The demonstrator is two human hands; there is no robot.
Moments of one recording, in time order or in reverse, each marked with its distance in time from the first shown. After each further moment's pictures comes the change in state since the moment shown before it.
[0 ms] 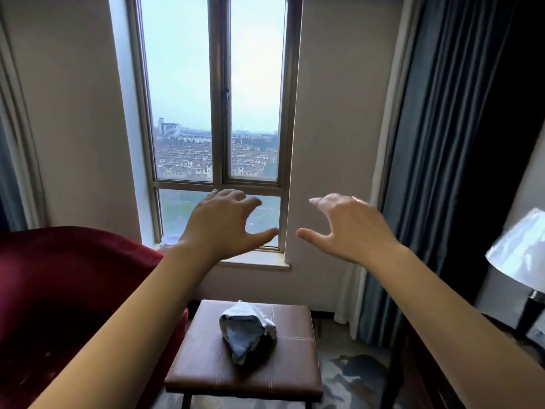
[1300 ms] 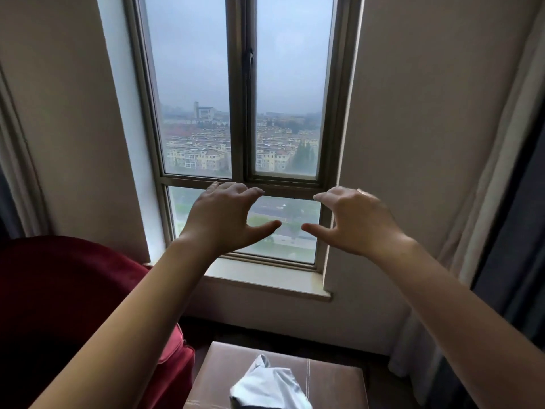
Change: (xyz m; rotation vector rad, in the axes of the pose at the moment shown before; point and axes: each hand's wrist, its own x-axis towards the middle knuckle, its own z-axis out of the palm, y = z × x) left_hand 0.312 -0.202 0.284 0.041 -0.045 -0.103; right_hand 0.406 0.082 0.283 0.064 -0.021 -0.104
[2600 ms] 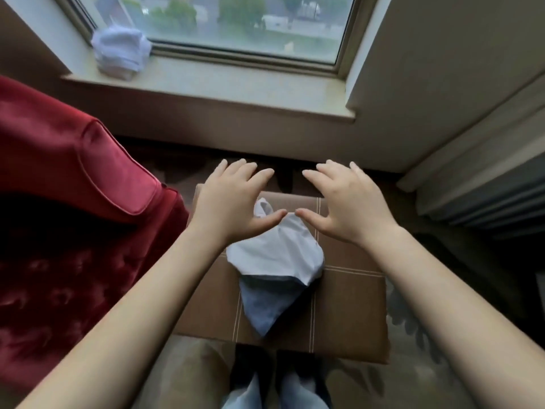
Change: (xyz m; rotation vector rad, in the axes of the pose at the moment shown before) left_hand -0.040 -0.033 0.452 -0.245 -0.553 0.043; right_hand 0.002 0.017 0.456 0.237 -0.476 0.014
